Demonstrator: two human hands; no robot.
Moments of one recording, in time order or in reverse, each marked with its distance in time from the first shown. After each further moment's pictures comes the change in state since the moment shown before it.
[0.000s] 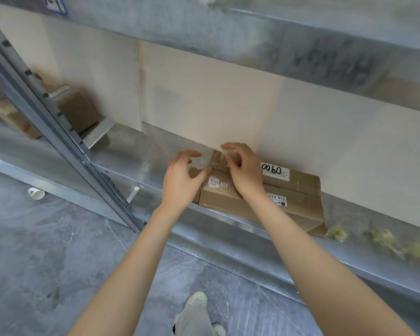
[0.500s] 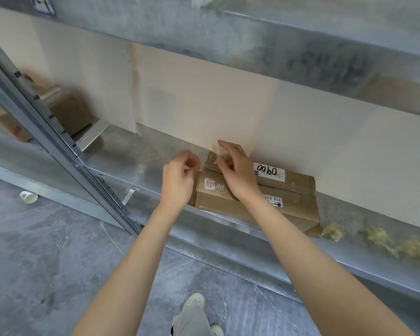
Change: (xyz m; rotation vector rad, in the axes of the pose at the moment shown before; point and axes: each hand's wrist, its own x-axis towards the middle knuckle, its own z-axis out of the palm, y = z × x) left_hand 0.007 0.008 0.000 -0.083 -0.008 0.041; right_hand -0.003 -0.002 -0.002 -0.043 -0.121 0.008
